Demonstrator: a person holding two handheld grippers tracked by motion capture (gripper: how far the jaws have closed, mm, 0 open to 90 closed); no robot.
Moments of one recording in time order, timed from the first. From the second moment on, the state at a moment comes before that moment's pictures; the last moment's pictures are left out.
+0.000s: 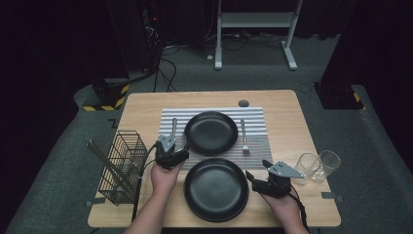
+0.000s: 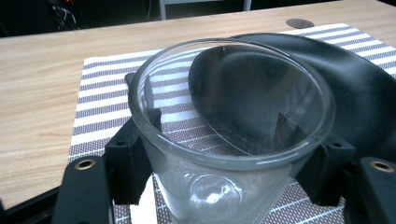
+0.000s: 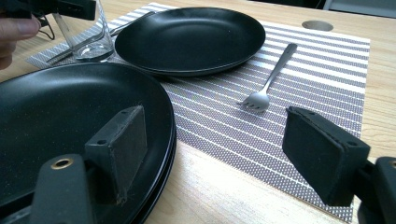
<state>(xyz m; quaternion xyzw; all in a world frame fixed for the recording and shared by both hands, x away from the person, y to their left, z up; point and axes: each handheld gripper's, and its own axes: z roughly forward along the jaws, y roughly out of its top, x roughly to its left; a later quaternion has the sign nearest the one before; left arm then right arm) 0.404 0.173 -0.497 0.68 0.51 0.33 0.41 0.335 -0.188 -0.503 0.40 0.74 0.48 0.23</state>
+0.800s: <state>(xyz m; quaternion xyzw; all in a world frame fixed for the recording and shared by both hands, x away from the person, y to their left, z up) 0.392 0.178 -0.492 0.67 0.53 0.31 0.42 0.335 -0.187 -0.504 0.40 0.74 0.48 0.23</state>
